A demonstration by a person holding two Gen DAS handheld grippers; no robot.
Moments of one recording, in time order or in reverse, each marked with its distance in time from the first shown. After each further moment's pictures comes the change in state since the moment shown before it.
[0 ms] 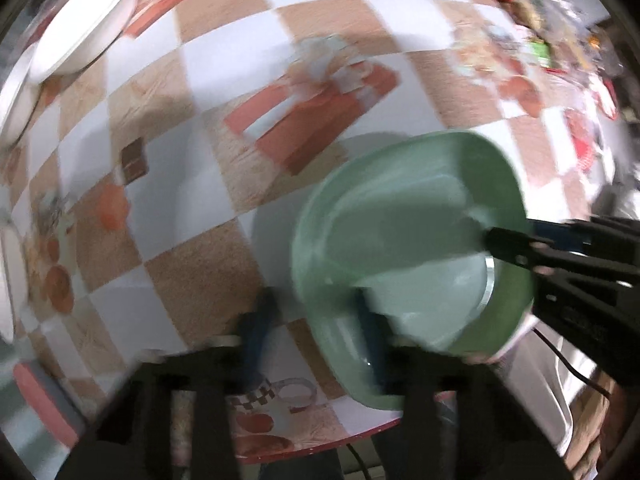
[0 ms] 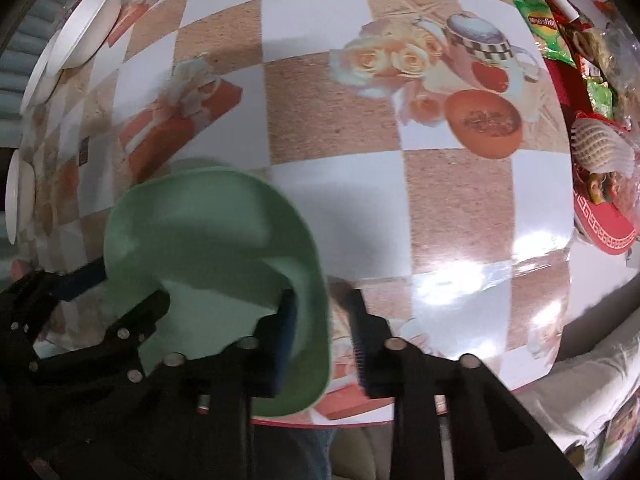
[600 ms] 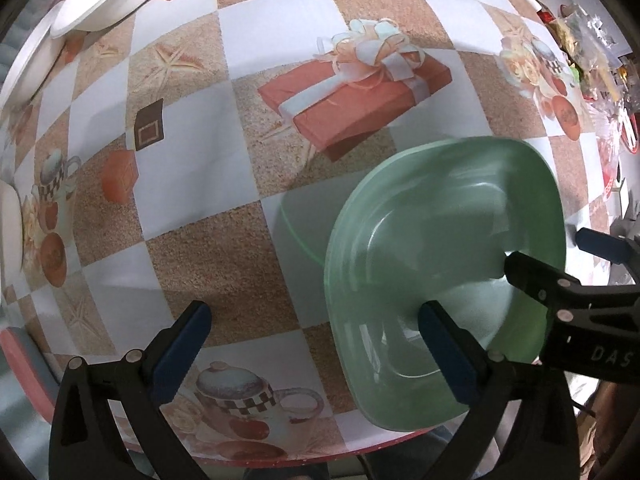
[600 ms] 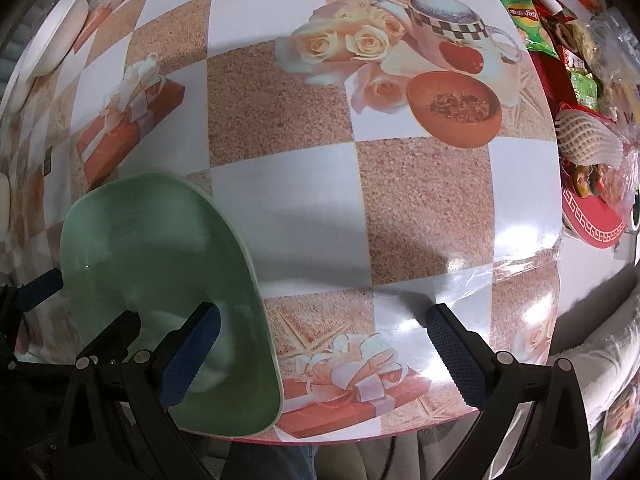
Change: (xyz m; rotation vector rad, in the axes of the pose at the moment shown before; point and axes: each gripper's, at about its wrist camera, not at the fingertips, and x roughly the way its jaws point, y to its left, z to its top) left arm 0.023 0.008 -0.014 -0.141 -0.013 0.084; right arm 0.023 -0.020 -0.003 0.023 -0.011 -0.077
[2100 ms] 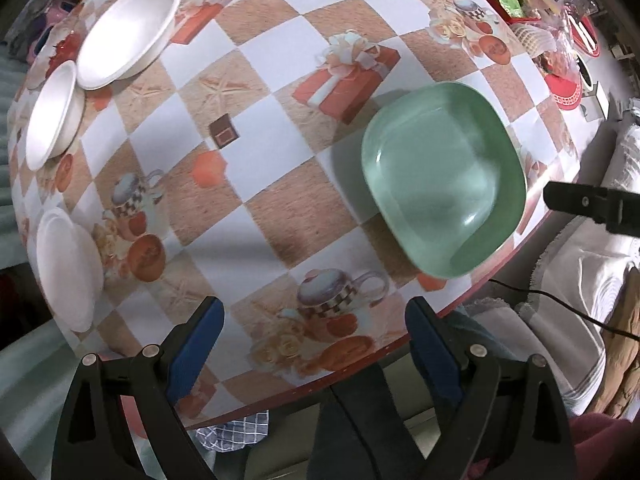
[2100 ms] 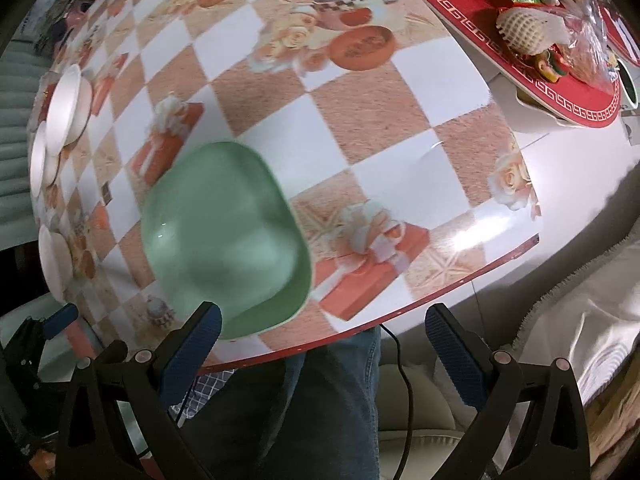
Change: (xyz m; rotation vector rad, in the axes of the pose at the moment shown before) left arm -0.088 0.010 -0.012 0.287 0.083 0.035; right arm -0.059 -0.036 -0.040 0.306 0.052 0.163
